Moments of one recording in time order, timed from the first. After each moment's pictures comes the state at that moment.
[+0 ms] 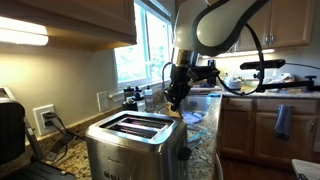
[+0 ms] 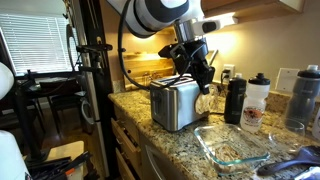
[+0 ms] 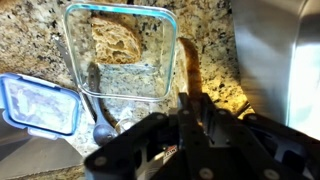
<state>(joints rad) -0.04 -0.17 -0.03 -2.40 -0.17 2.54 0.32</state>
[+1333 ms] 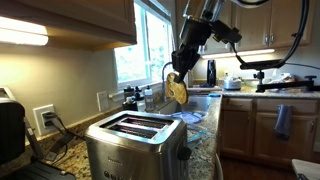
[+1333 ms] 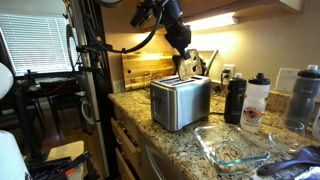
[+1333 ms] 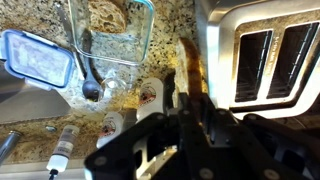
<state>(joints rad) -0.03 -0.52 0.06 -2.49 -0.12 2.44 0.24</state>
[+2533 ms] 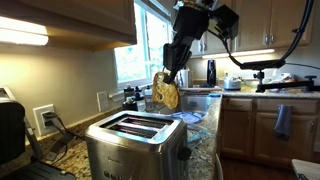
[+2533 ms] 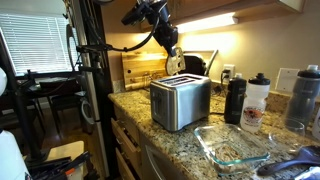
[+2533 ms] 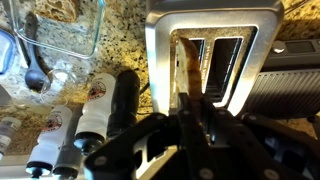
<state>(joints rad) 0.08 -0.53 0.07 -2.48 0.01 2.44 0.11</state>
